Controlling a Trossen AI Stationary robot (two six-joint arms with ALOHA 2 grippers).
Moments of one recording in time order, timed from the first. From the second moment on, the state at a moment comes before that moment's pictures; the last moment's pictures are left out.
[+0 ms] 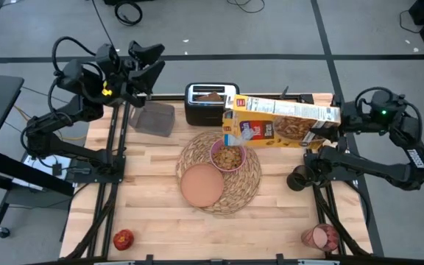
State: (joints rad) left arm 0.24 1.18 1.51 0.29 -0.01 -0.24; right arm -0.55 0.42 1.11 -0.93 -0.42 -0.05
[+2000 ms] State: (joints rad) left arm 0.19 1.64 1.63 0.55 0.13 -0.10; right arm -0.47 1.01 1.09 0.76 -0.44 0.43
